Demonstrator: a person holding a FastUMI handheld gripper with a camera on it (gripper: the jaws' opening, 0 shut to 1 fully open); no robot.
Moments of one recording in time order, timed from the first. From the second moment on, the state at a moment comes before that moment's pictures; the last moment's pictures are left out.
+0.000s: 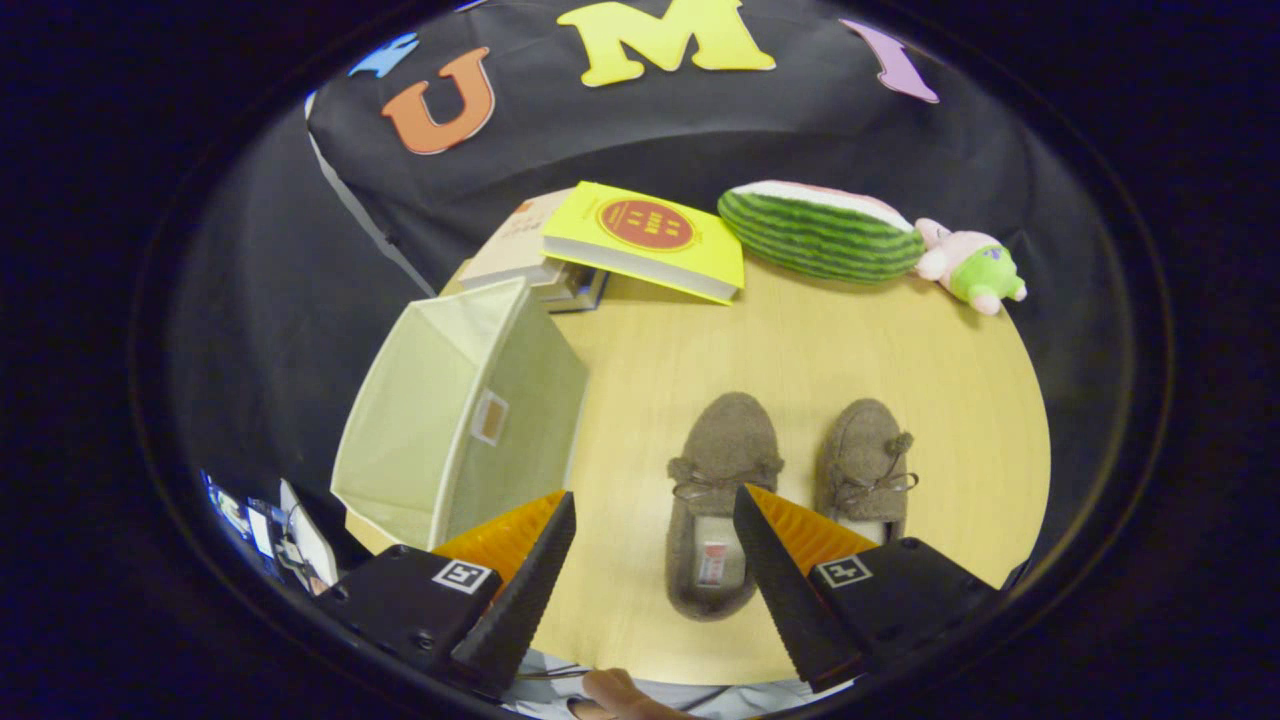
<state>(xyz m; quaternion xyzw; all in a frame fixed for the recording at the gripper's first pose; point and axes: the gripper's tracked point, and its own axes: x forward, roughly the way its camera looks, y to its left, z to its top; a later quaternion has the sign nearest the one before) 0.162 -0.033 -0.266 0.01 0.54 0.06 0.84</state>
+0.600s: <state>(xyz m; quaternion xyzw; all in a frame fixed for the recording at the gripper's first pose) 0.136 -0.087 -0.341 -0.02 0.66 0.02 0.75</state>
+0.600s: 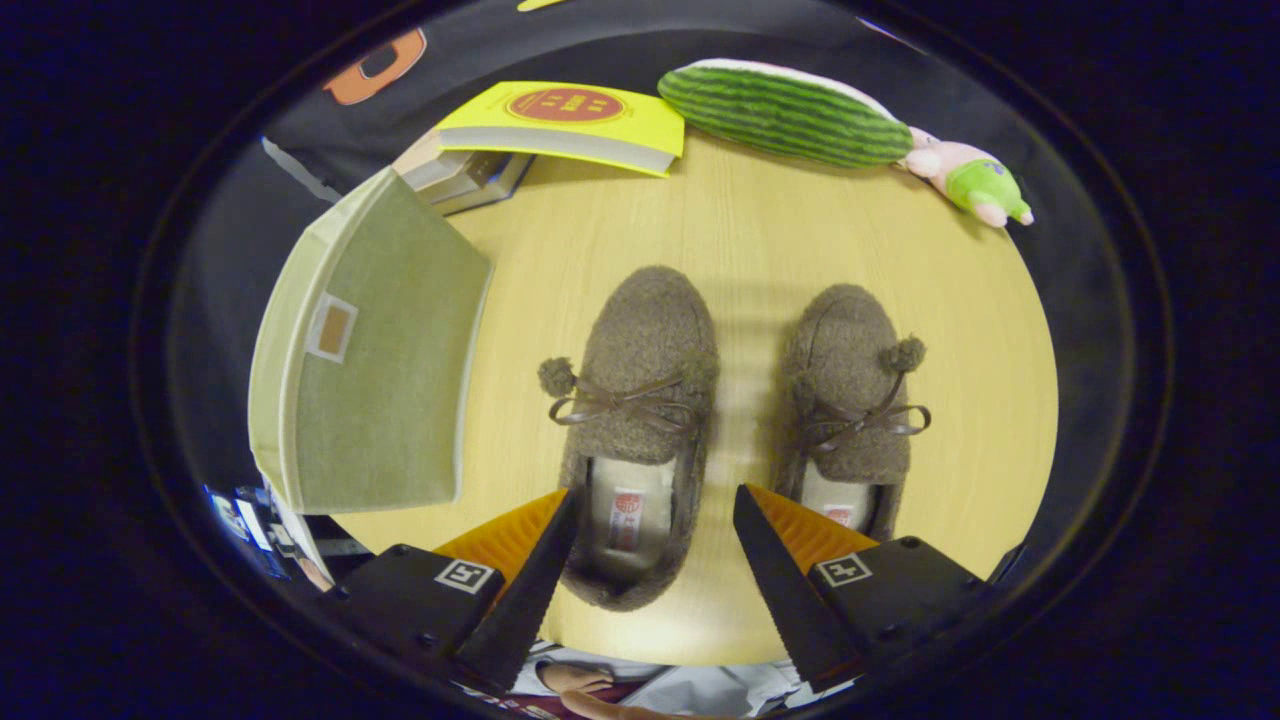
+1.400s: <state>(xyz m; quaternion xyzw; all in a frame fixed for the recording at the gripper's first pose) 0.150 -0.098 -0.368 0.01 0.66 -0.05 0.75</state>
